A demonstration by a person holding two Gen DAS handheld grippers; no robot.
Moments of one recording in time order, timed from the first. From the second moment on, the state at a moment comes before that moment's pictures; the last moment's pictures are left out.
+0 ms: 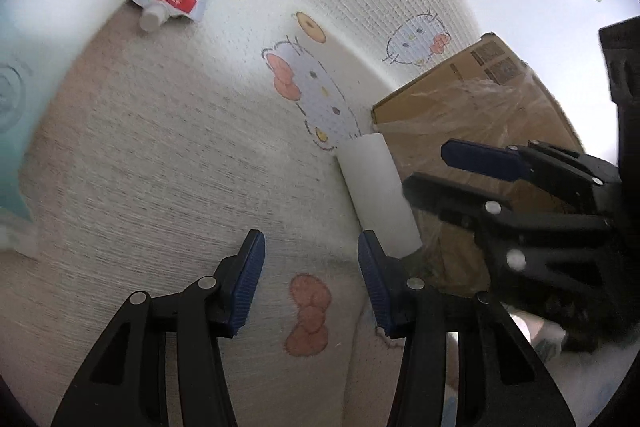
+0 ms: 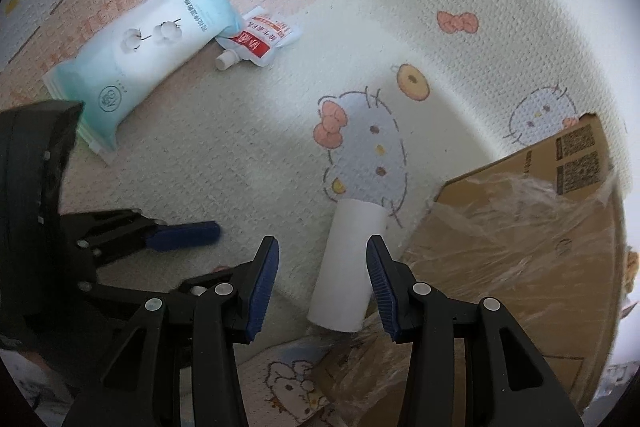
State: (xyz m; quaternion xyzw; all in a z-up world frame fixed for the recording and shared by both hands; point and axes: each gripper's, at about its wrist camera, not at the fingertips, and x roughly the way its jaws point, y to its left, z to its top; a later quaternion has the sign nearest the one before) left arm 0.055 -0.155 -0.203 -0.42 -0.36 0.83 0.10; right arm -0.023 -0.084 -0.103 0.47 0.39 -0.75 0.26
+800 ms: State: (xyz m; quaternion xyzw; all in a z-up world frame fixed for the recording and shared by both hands) left arm -0.006 -0.175 -0.227 -0.41 -0.52 0.74 0.15; right arm -0.038 -0.082 -0.147 0.49 0.41 -0.75 0.17
